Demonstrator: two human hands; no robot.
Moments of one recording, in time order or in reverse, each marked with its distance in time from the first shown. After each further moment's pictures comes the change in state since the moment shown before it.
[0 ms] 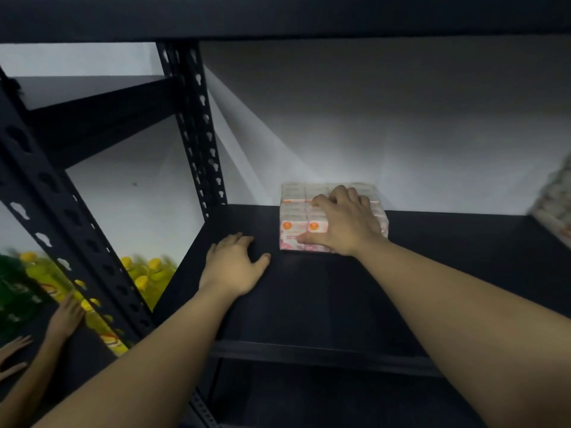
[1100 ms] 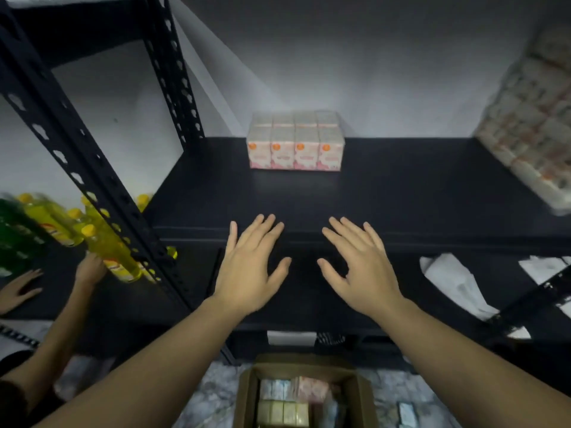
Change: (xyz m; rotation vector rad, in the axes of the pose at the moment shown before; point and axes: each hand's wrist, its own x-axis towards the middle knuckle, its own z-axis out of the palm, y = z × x) left_hand -0.217 0.062 0.047 -0.087 0.103 0.431; right_hand -0.302 -0.005 0.021 0.355 0.169 -0.041
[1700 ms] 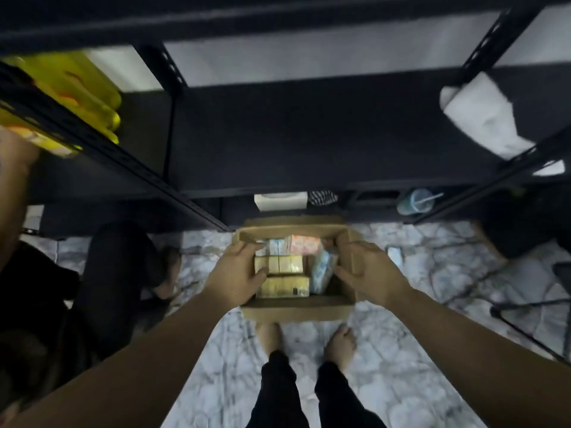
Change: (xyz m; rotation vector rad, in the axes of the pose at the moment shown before) left_hand -0.226 -0.027 0.208 -0.177 -0.724 -0.421; right_hand -0.277 0.069 0.148 0.317 -0.713 0.650
